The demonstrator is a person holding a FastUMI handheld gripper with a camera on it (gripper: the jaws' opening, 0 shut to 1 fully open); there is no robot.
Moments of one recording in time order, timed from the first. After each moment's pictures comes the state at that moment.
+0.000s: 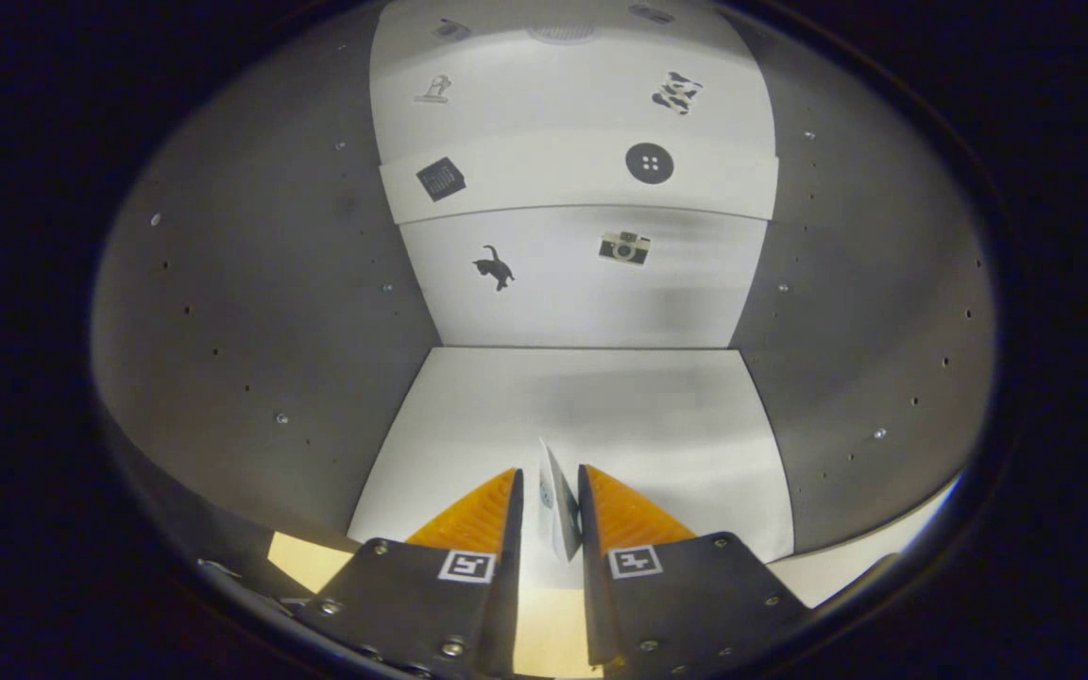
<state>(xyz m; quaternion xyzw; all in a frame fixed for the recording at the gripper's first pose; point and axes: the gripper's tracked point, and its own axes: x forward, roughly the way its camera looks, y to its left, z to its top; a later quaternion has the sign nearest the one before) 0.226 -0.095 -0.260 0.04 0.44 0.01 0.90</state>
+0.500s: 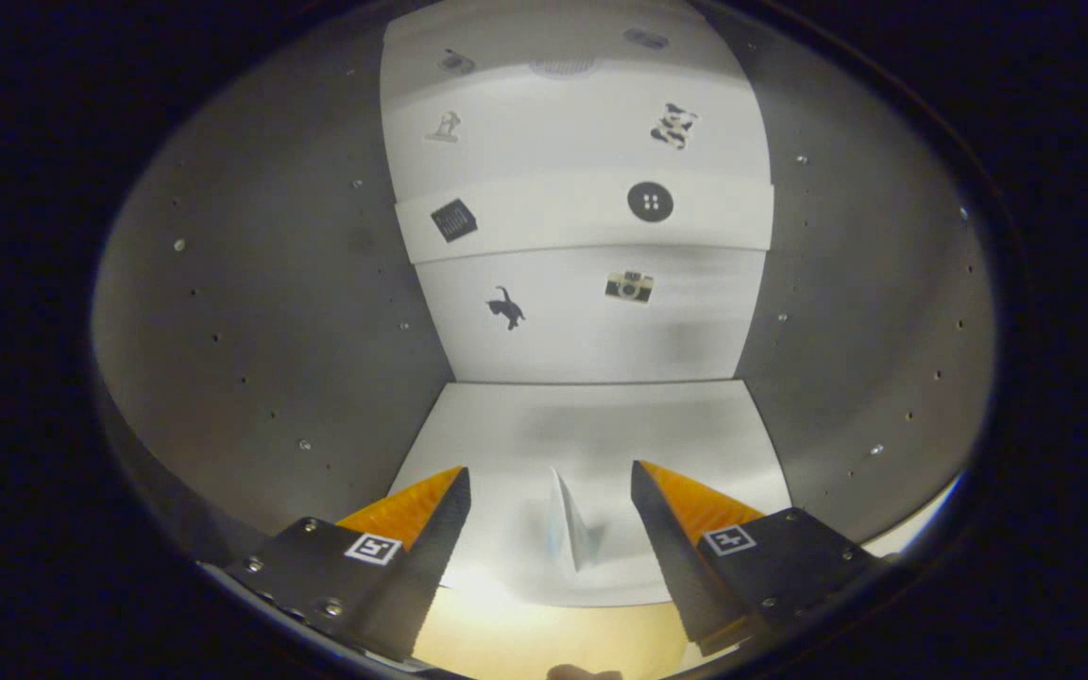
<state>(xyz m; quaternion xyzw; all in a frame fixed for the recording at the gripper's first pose) 0.237 -0.094 -0.230 0.05 0.37 0.02 0.93</state>
